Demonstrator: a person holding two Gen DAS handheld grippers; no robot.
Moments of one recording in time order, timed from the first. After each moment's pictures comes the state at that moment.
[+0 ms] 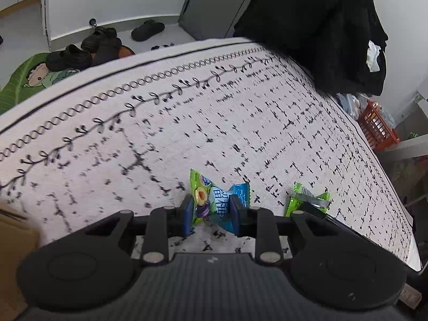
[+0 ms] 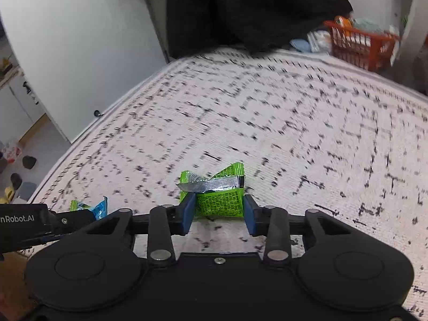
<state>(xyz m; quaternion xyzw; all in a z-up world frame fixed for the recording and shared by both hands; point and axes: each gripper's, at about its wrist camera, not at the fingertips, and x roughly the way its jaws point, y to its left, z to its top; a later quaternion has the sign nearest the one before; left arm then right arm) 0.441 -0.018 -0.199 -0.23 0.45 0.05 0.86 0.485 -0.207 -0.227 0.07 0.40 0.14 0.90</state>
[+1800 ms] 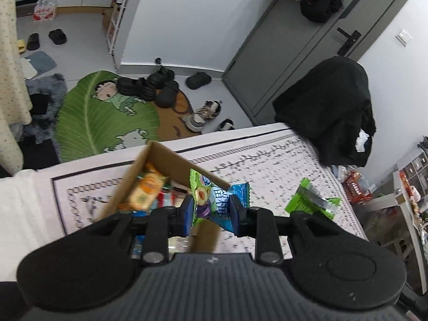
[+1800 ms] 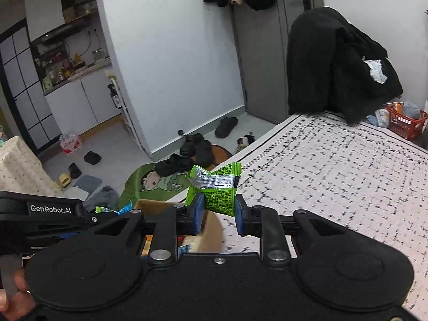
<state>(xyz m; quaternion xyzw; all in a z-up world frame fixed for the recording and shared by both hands) 0.201 0.143 -0.056 -0.31 0.36 0.12 0.87 0.270 -0.068 -0.063 0.05 0.31 0.24 0.92</state>
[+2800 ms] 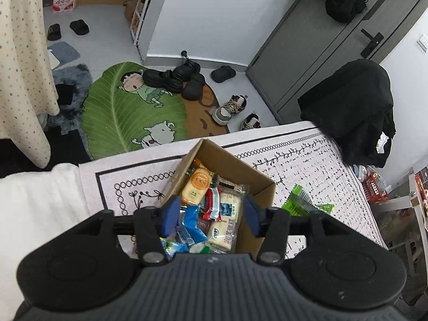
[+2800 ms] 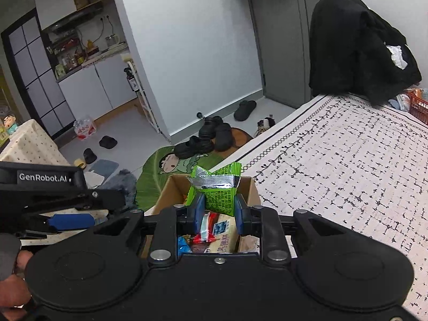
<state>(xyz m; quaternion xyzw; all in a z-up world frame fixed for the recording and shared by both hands) 0.171 0.190 -0.057 -0.31 0.38 0.16 0.86 0.245 -0.028 -0.073 0.05 0.33 0.27 0.90</state>
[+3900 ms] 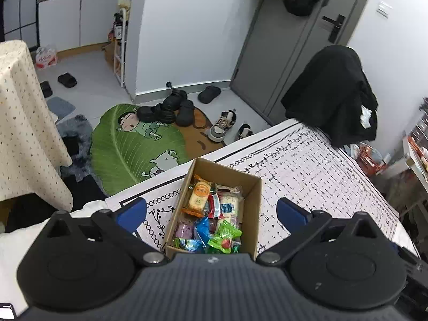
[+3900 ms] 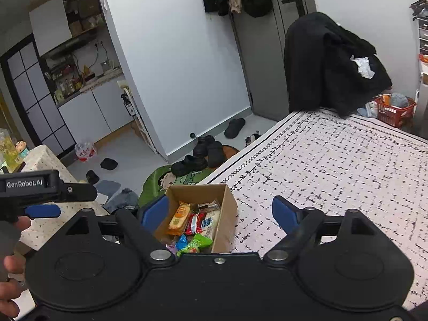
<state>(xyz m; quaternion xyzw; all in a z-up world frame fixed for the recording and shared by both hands) 0.122 0.151 0.016 -0.19 0.37 0.13 0.90 0.188 -0.114 -0.020 0.08 0.30 0.25 0.92</state>
